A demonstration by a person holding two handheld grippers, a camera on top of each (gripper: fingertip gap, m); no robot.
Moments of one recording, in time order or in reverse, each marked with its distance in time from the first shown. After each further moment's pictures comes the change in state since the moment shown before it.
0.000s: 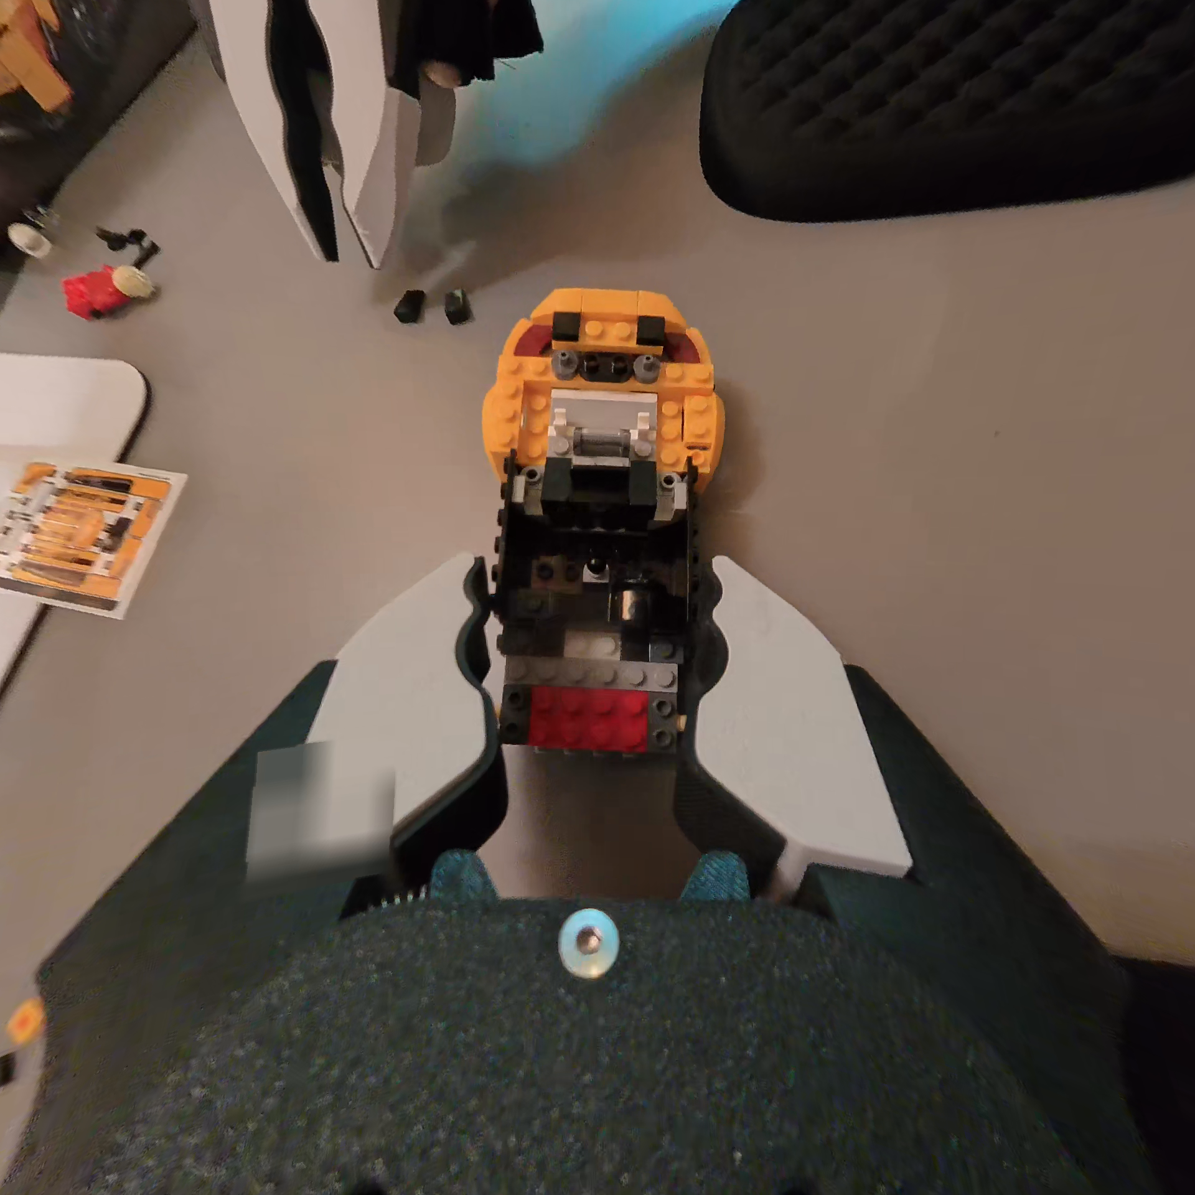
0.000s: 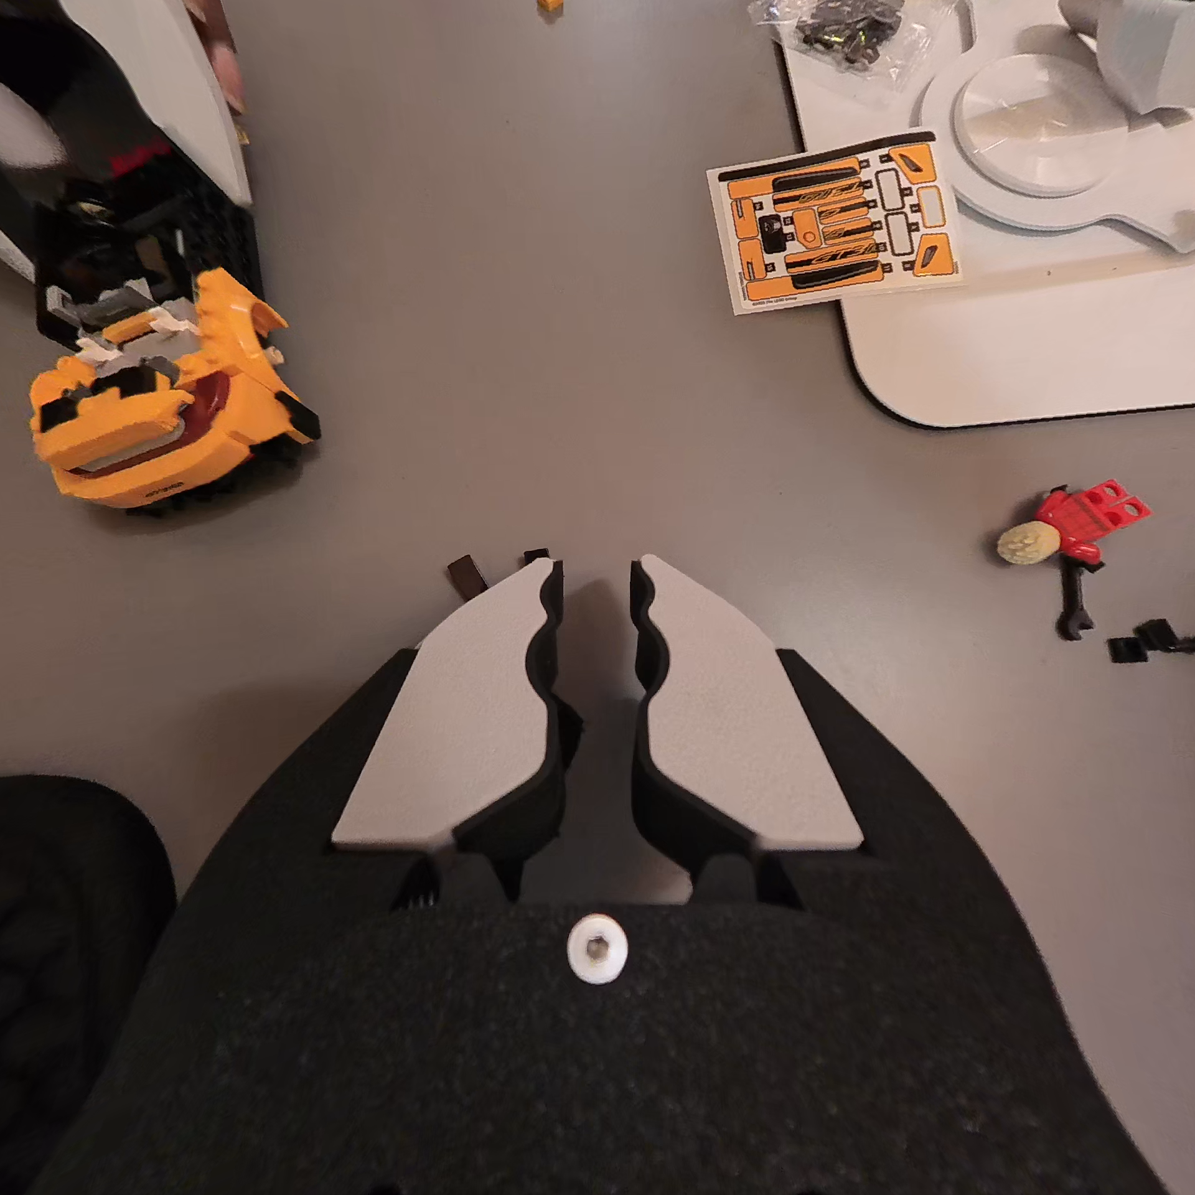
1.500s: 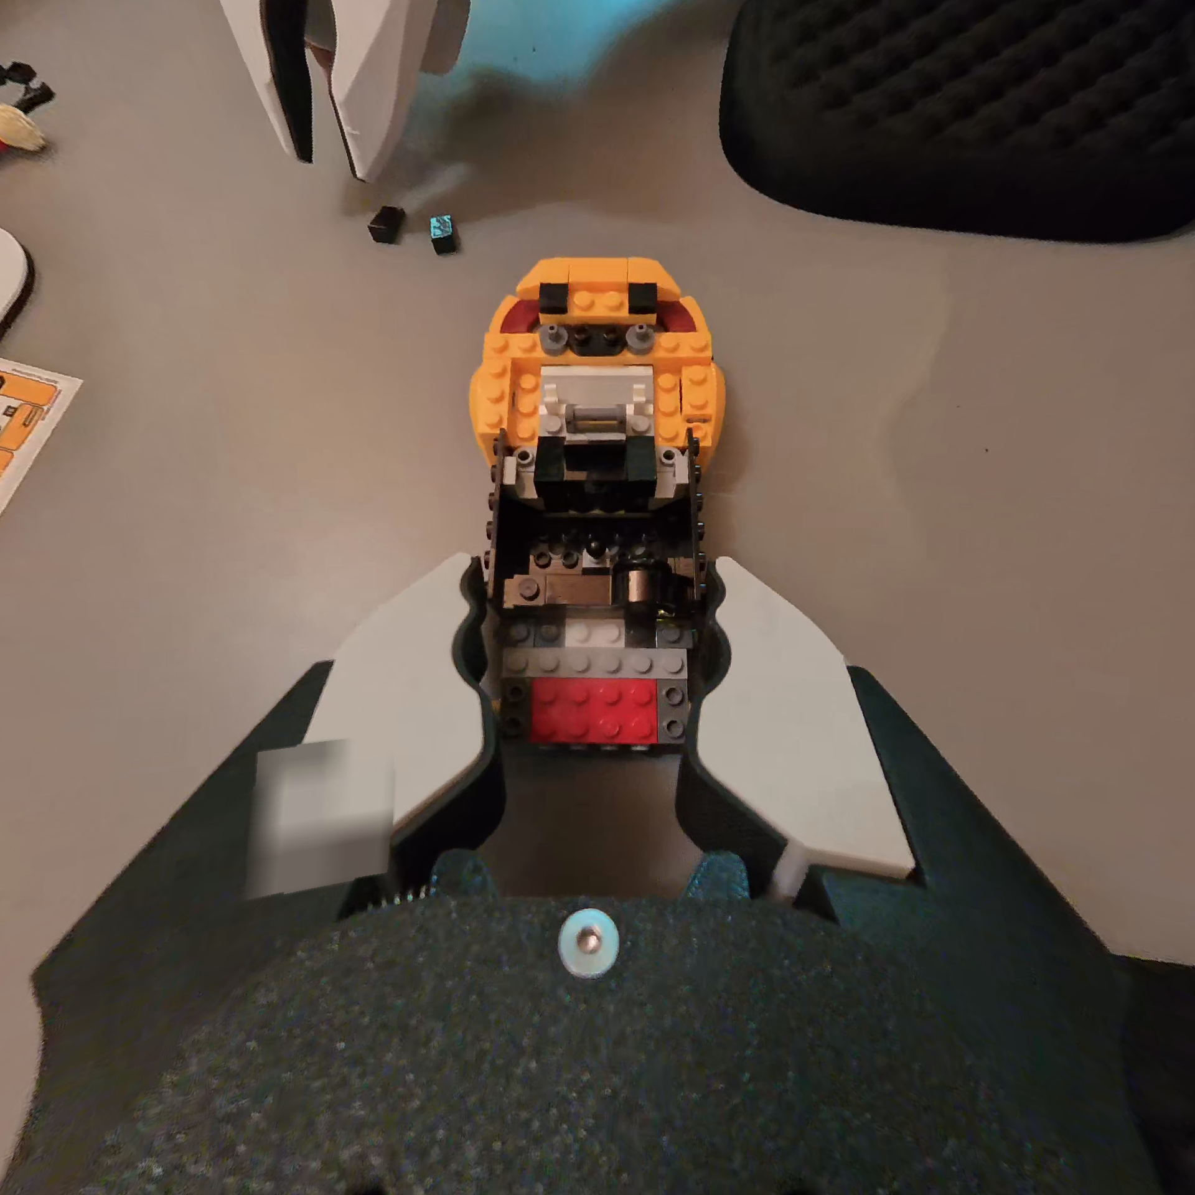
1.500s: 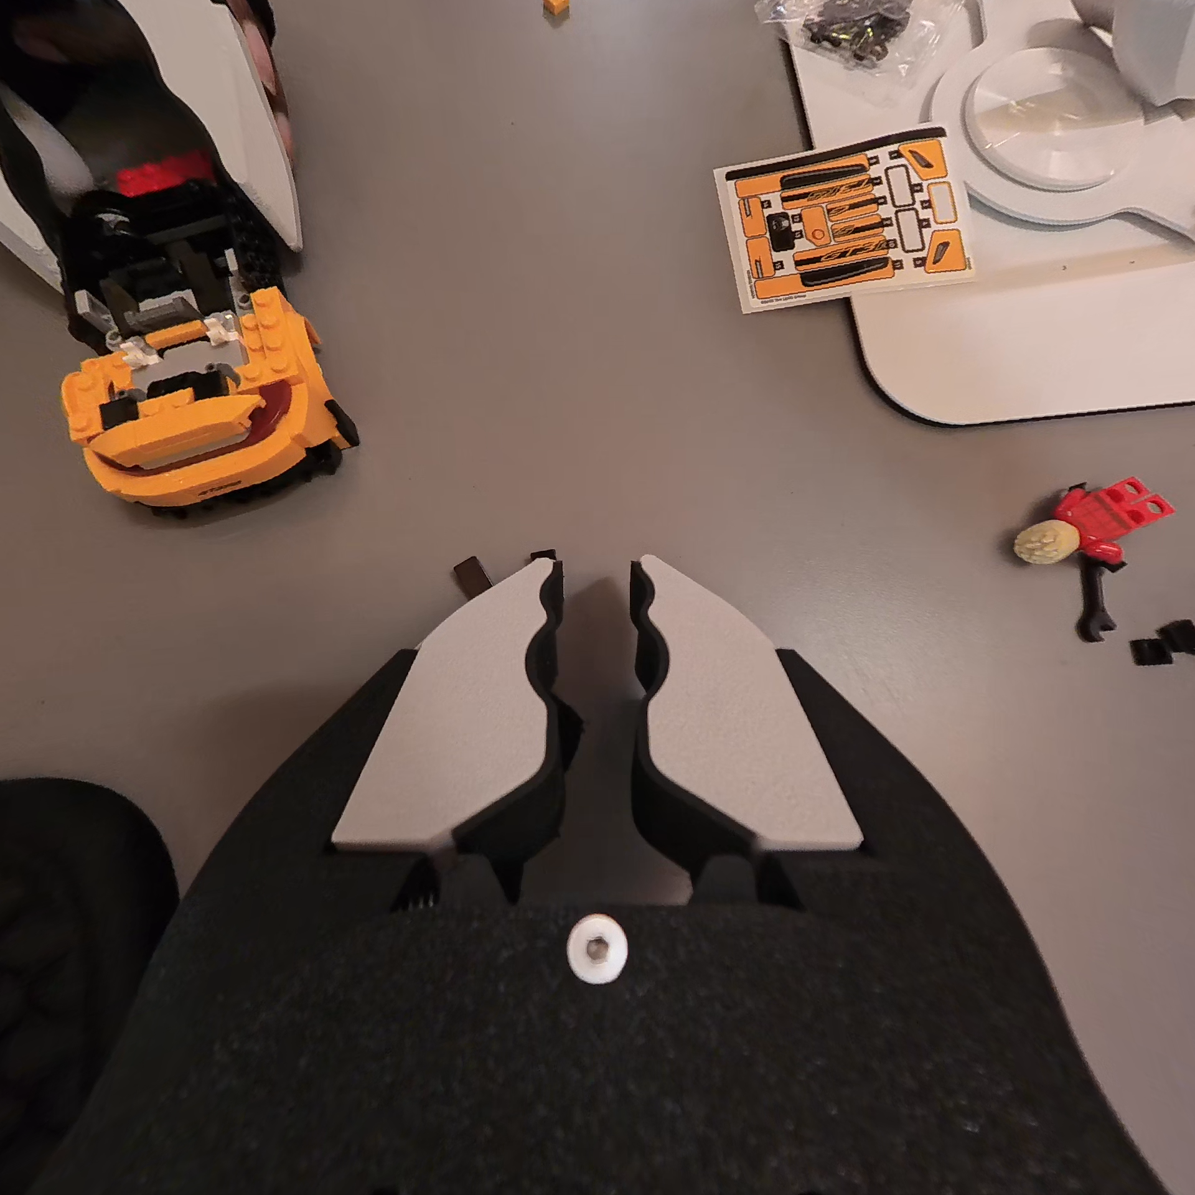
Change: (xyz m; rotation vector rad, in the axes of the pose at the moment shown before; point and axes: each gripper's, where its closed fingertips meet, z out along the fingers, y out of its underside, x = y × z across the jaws) left arm 0.001 0.012 0.006 -0.027 0.071 -0.144; right arm -0.002 0.001 0.001 0.010 -0.010 0.009
